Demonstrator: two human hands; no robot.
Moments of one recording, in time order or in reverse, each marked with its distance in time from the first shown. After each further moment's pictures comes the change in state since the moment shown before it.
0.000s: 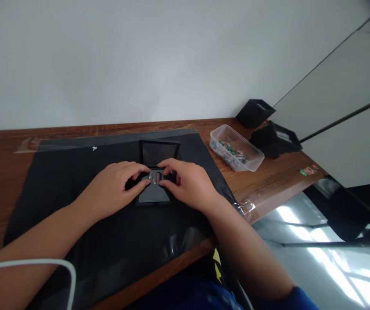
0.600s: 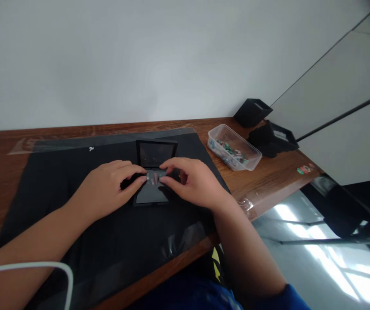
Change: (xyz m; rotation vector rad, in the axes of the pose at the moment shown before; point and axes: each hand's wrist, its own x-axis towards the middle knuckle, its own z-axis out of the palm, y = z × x) left_hand -0.004 0.000 -0.004 0.103 0.076 0.021; right_hand -0.005 0.002 -0.018 0.107 0.031 -0.052
